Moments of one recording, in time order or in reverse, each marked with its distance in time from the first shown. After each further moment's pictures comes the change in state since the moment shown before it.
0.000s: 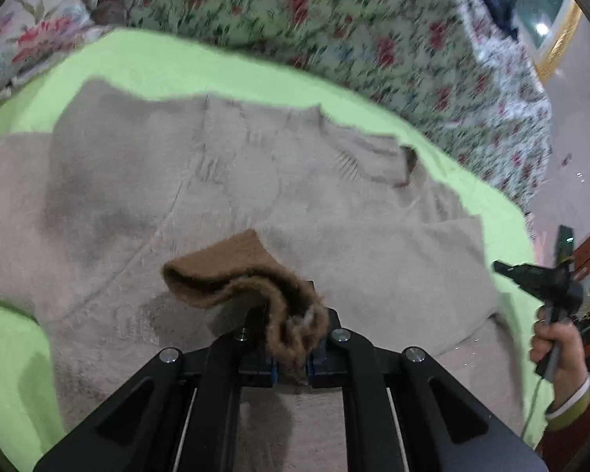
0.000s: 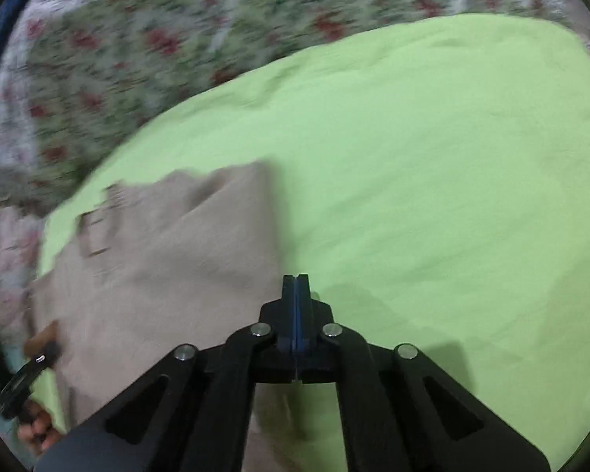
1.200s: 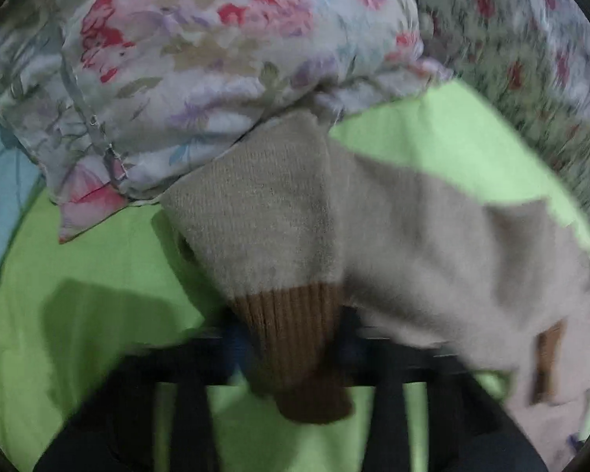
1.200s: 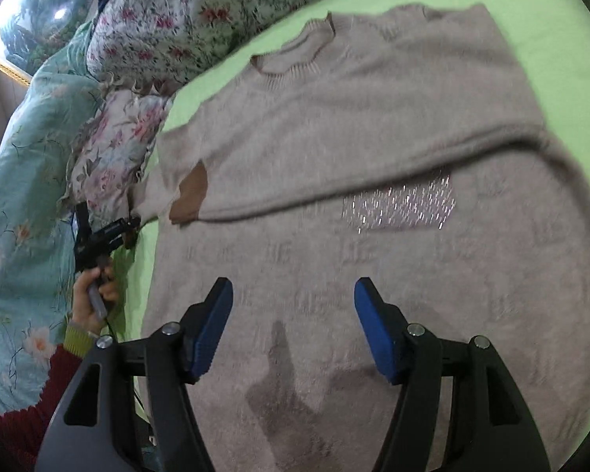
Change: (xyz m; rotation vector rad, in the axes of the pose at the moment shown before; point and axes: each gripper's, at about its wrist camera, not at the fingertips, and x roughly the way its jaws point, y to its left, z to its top) left arm -0.120 0.255 0.019 -0.302 -0.062 0.428; right arm -0.048 0.132 -0.173 -0.135 0.211 0.380
